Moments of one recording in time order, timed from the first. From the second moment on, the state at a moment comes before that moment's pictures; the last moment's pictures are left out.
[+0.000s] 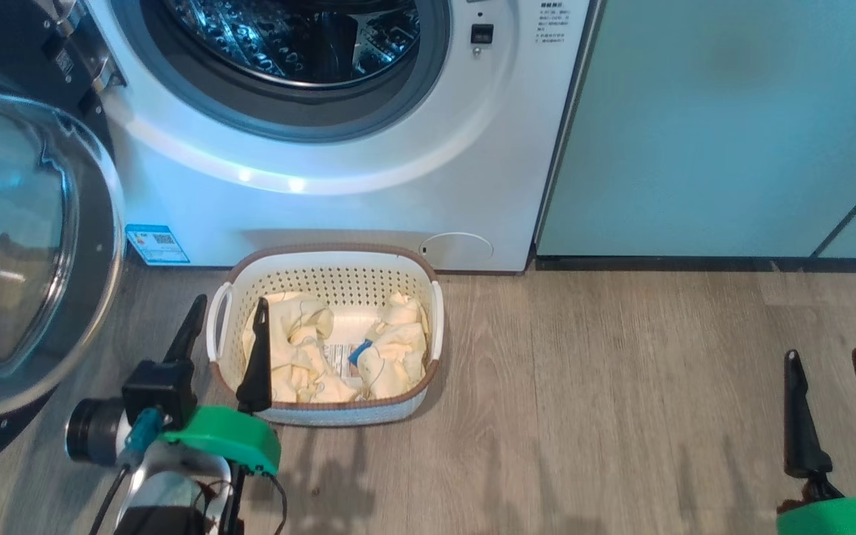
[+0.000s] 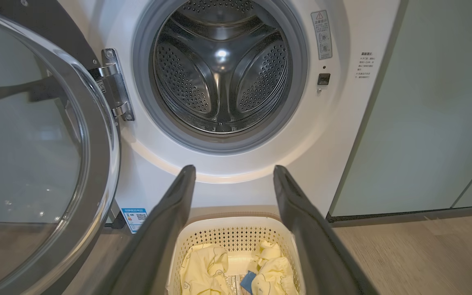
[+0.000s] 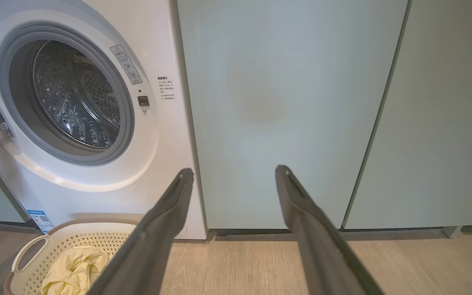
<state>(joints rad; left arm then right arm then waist) -0.06 0.09 -0.01 0.10 -0.10 0.06 -0.22 0.10 -0.04 -0.10 -0.02 0.09 0.13 -0.25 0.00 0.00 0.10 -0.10</state>
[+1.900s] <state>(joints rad) -0.11 0.11 -0.14 0.28 -0.18 -0.03 -0.11 0.09 -0.04 -0.09 -0.01 0.10 0.13 -0.25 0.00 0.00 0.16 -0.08</state>
